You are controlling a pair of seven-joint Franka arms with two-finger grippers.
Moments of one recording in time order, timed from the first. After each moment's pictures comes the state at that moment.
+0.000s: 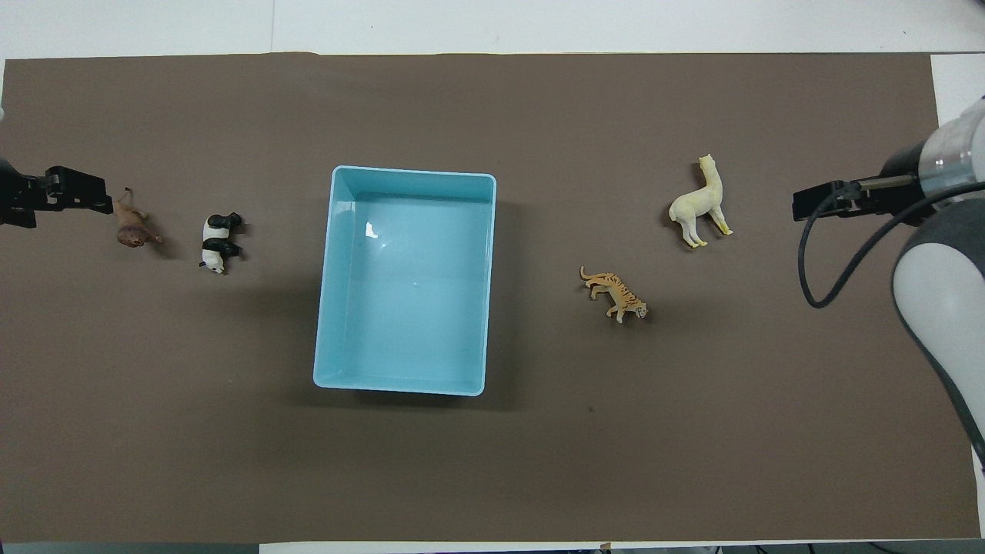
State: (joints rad) left arm 0.11 0.13 -0.03 -1.69 0.01 1.88 -0.04; right arm 0.06 0.04 -0.02 -1.73 0.00 1.84 -0.01
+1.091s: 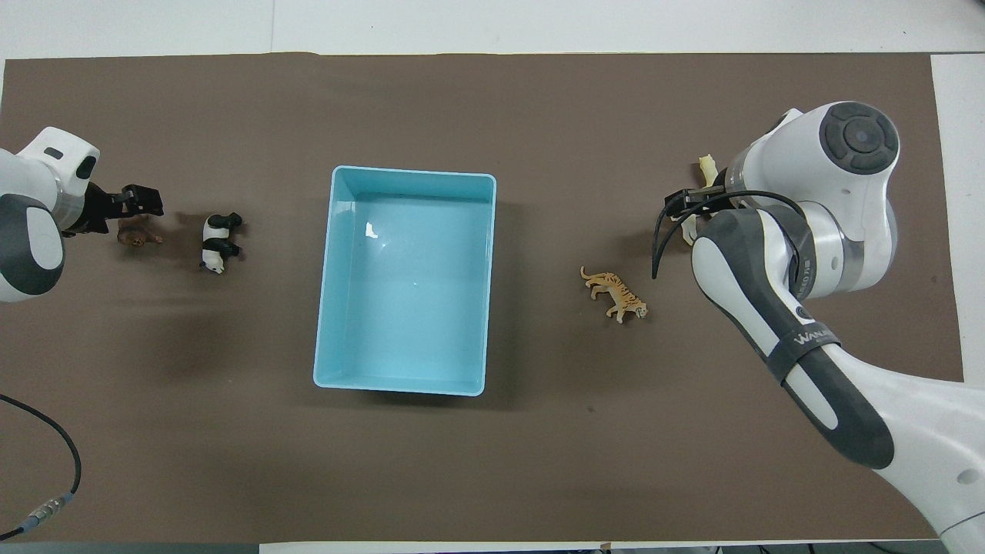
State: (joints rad) left arm 0.19 0.42 -0.02 -1.85 0.03 2.37 -0.08; right arm 0.17 0.33 -0.02 -1.86 0.00 2.27 0.04
